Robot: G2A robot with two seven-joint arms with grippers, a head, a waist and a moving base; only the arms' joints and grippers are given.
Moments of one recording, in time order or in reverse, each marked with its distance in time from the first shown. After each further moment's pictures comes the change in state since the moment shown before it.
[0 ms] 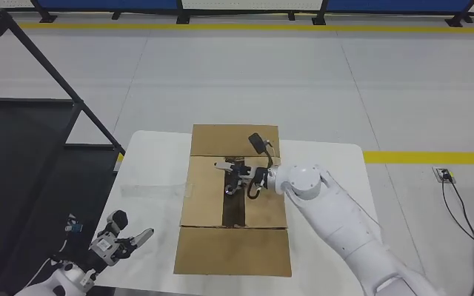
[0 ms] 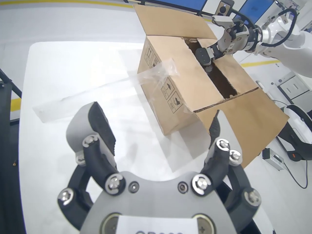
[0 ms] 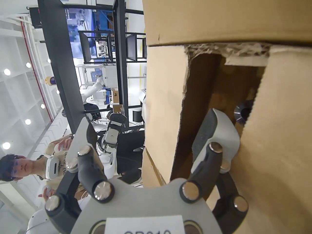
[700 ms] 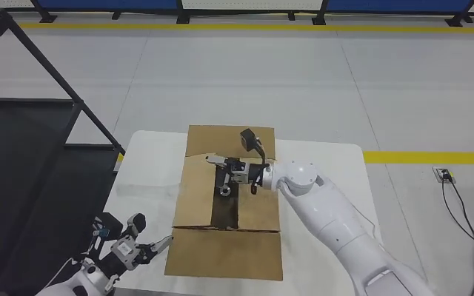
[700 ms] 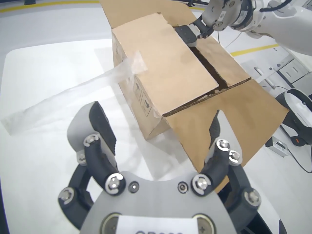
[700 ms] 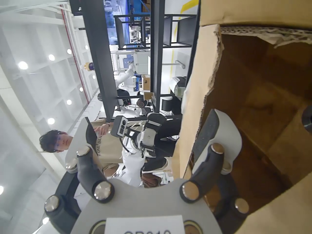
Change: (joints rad) left arm 0.008 -0.004 0.105 -0.055 0.135 0.035 0.051; right arm 0.046 -0.066 0.027 0.114 0.248 -0.115 0.144
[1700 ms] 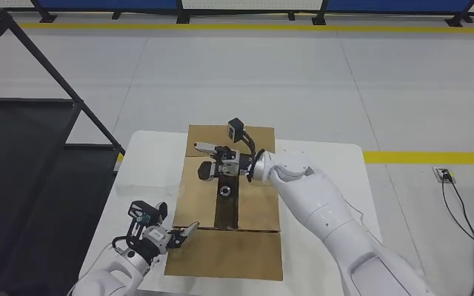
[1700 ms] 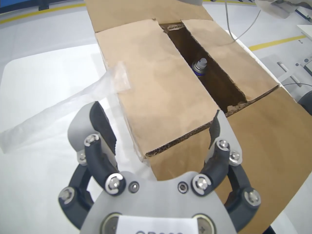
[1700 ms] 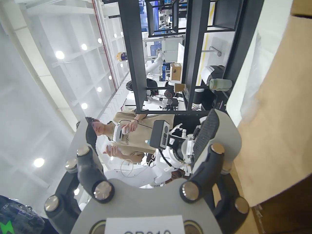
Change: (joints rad) left arm -0.152 -0.025 0.242 0.026 0.207 0.258 0.051; right arm 0.131 -0.100 -0.034 0.197 0.113 -0.038 0.112
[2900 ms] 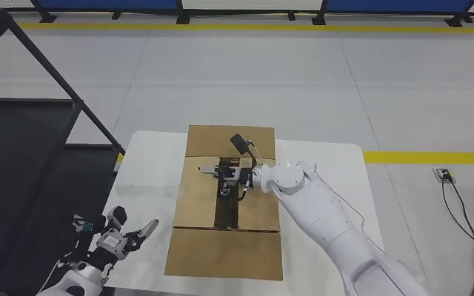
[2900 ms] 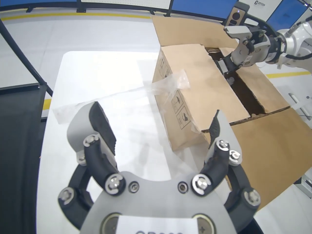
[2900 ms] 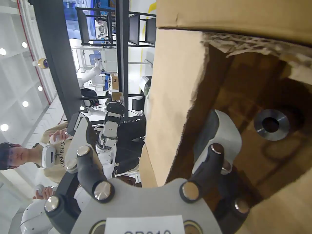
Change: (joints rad) left arm 0.161 0.006 -0.253 -0.037 -0.140 -0.062 0.047; right arm -0.073 0.020 -0.023 -0.052 -0.314 -0.014 -0.173
